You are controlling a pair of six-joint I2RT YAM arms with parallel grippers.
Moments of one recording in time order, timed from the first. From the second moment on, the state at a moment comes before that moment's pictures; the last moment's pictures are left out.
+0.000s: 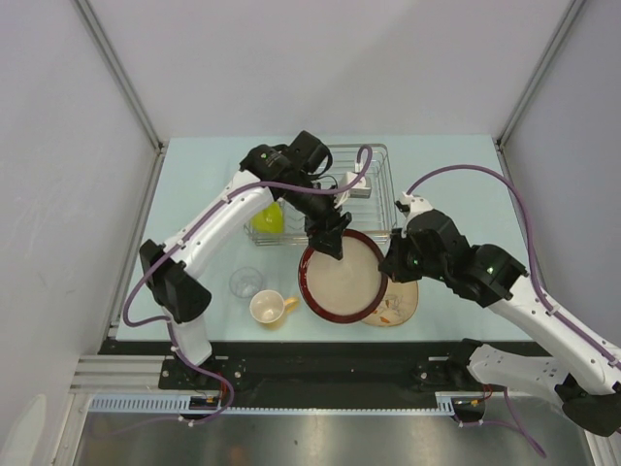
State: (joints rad) left arm -0.71 1.81 1.96 -1.28 0.76 0.54; right arm 0.83 0.96 1.14 -0.89 0.10 0.56
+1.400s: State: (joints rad) left arm -0.65 1.92 2.09 -1.35 0.87 0.57; right arm 0.86 0.94 1.22 -0.91 0.11 0.58
